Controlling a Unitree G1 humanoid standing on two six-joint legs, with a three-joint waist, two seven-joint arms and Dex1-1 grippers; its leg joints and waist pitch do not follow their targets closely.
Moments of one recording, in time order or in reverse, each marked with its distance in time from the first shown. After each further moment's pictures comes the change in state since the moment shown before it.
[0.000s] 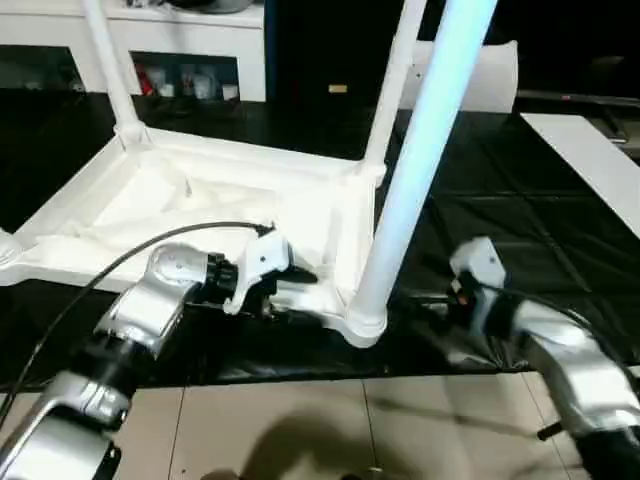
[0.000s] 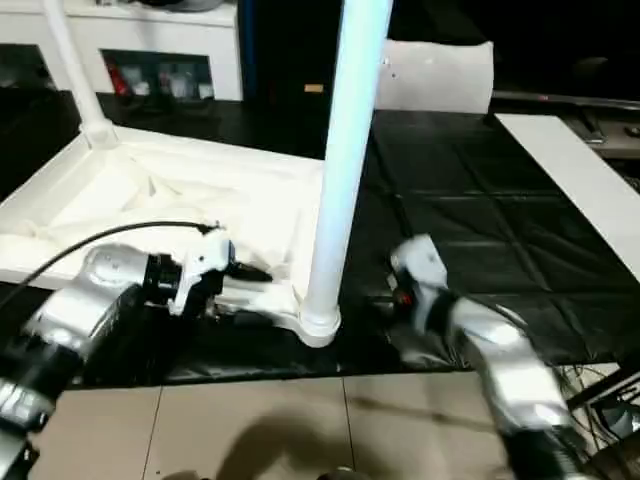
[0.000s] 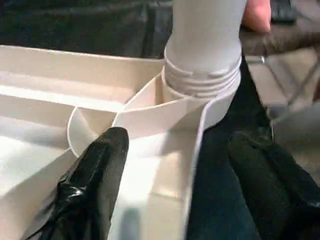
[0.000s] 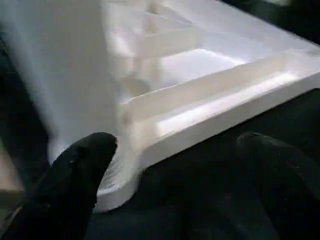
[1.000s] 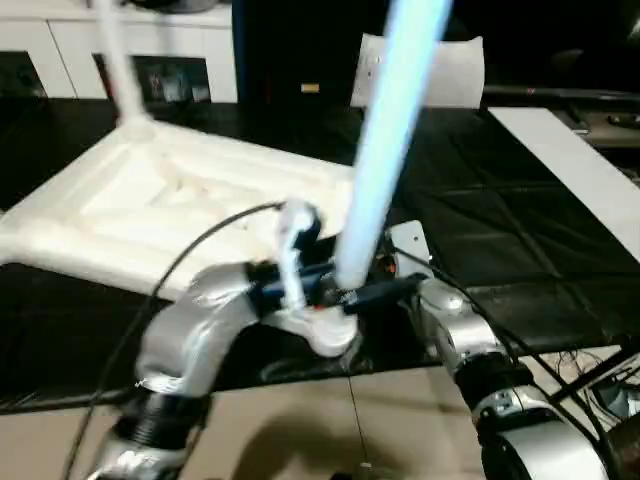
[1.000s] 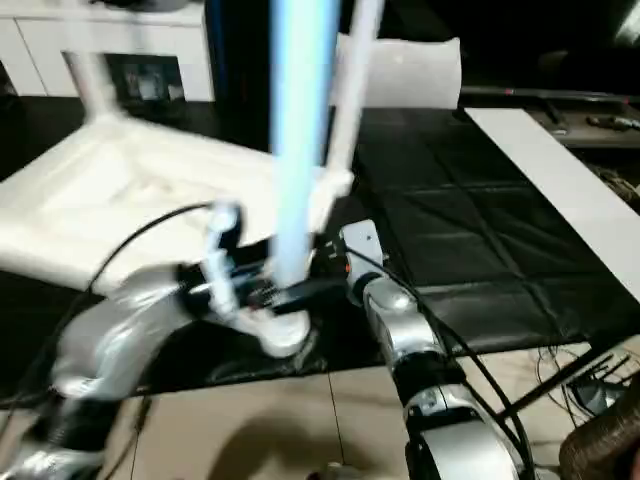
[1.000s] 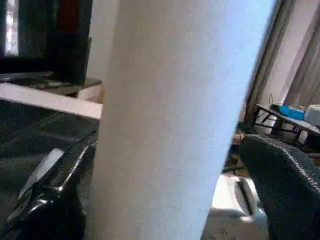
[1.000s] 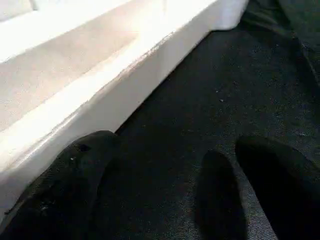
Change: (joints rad) left arm 0.162 -0.369 0.174 -0.480 -0.352 0.382 0.333; right arm -0.462 0.442 -0.021 0.882 -0.258 -0.216 -0.636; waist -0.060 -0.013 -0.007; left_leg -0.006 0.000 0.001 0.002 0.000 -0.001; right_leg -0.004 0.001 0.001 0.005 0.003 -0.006
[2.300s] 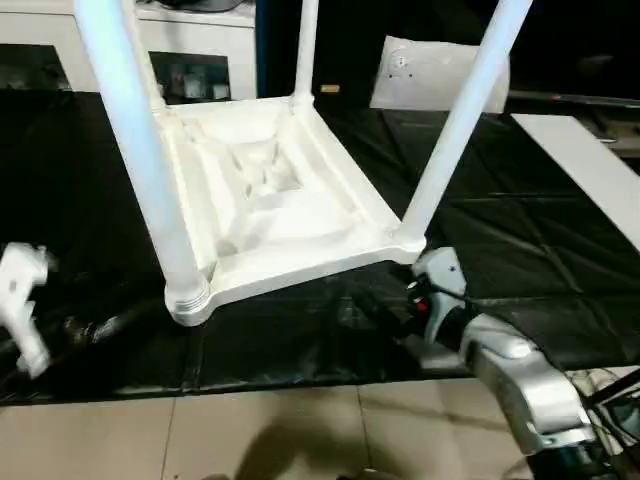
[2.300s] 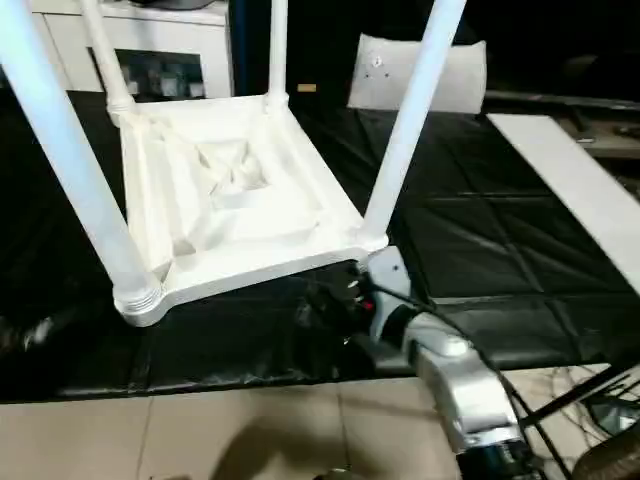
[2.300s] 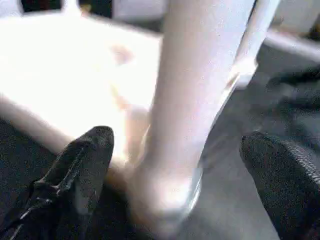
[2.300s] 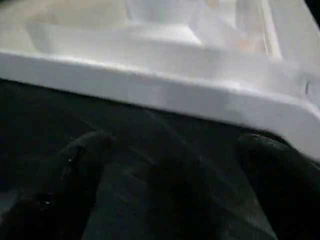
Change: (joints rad) left arm 0.452 0.507 0.577 -0.129 -0.034 0.027 -0.065; right arm 0.411 -0.179 0.105 -0.784 0.140 0.335 0.247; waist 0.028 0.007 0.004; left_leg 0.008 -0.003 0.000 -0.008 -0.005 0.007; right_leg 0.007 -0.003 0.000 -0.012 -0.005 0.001
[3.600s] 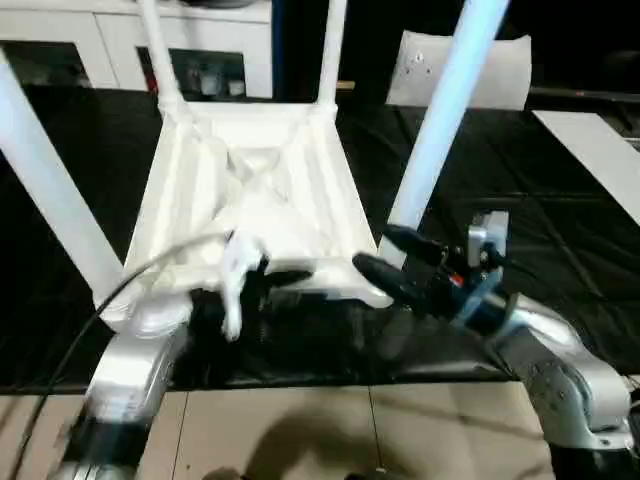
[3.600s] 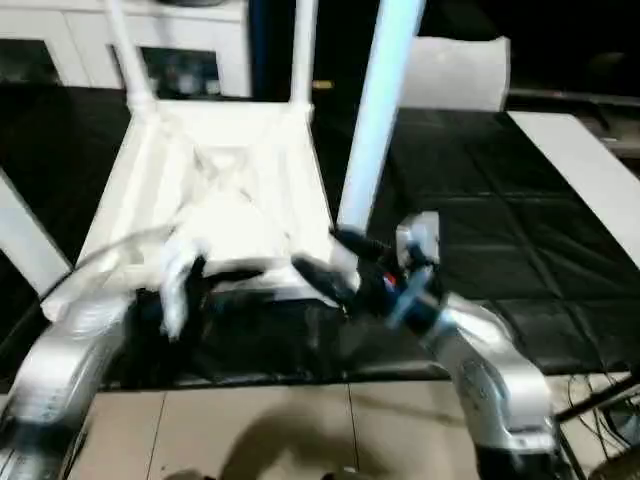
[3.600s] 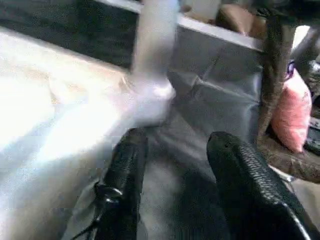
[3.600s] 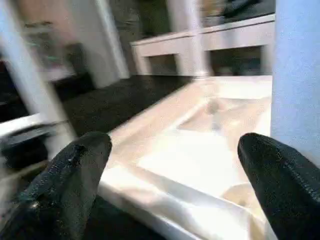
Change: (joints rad) left arm -0.093 -0.302 -0.419 -0.023 0.242 -0.034 0.023; right arm -0.021 0.015 -0.208 -0.249 0.317 0.058 0.206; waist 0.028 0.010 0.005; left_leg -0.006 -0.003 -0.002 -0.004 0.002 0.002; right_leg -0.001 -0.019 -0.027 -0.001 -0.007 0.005
